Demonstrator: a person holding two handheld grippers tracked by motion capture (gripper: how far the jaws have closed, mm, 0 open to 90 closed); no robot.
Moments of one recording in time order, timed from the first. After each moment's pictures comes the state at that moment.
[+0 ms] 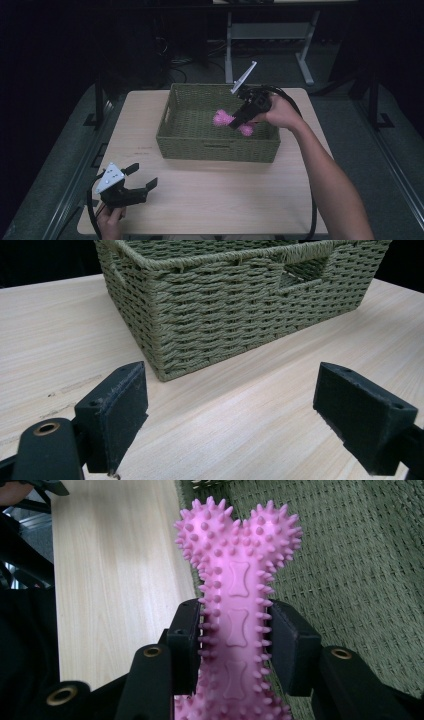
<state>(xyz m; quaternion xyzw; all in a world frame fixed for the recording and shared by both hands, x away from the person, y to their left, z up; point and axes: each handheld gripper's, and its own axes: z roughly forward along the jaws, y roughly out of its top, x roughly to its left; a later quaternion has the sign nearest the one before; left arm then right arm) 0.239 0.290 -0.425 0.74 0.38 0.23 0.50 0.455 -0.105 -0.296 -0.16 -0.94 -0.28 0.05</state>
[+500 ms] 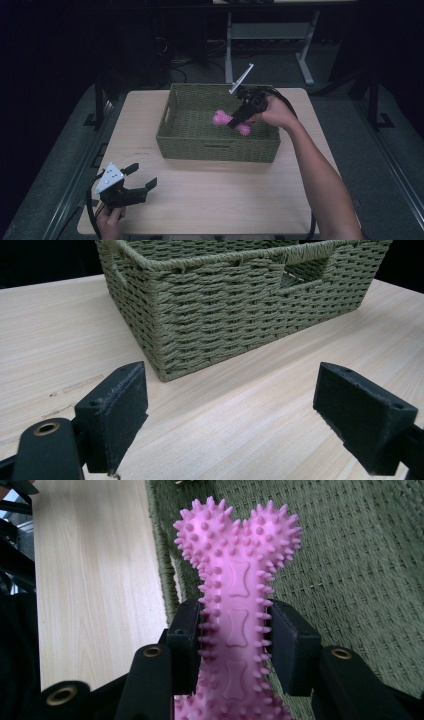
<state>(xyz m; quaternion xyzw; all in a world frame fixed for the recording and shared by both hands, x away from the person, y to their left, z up) 0.239 0.291 -0.425 0.74 0.38 0.23 0.50 0.475 -0.102 -0.317 -0.18 -0.94 -0.28 0.06</state>
